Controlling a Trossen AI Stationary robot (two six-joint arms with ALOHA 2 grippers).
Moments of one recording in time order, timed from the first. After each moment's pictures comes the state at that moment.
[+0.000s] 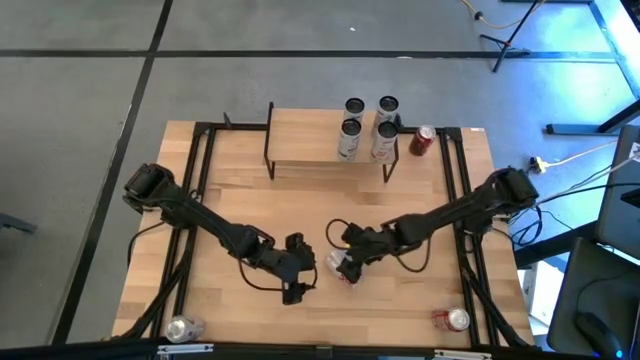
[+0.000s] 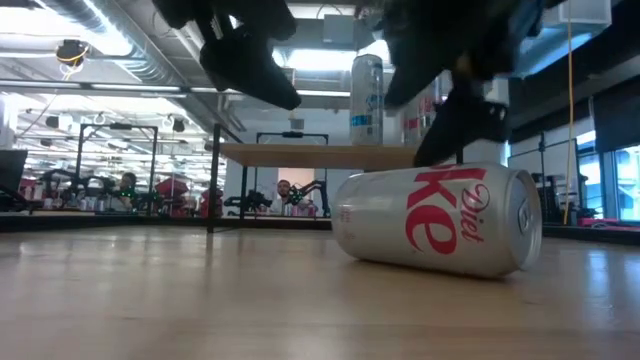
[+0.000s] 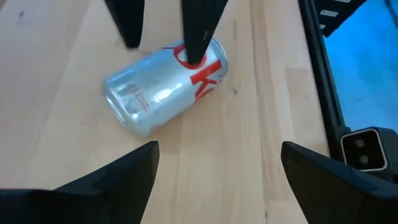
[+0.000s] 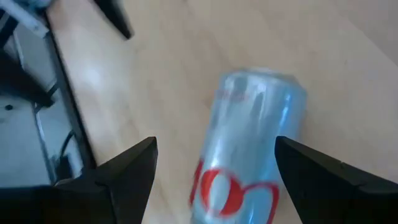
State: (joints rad) left arm -0.45 1.71 1.14 -0.23 -0.22 -0.50; right arm 0.35 1.66 1.07 -0.29 0.03 0.99
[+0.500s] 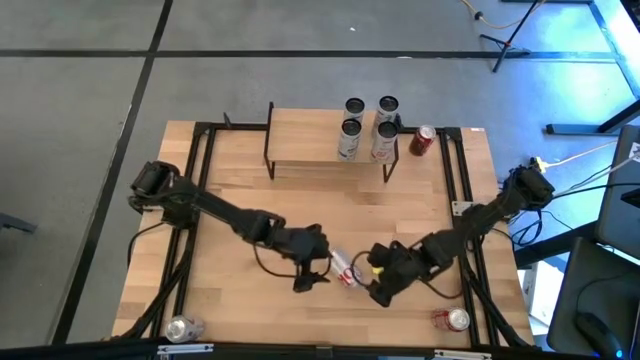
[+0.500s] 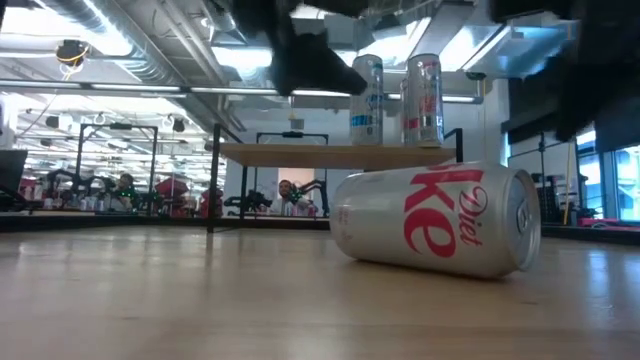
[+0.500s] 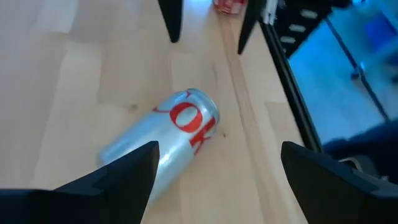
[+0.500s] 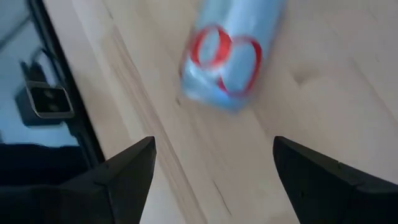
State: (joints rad) left arm -0.30 1.75 1.18 -0.08 0.03 -0.31; right arm 0.60 1.55 1.07 -0.58 0.13 1.10
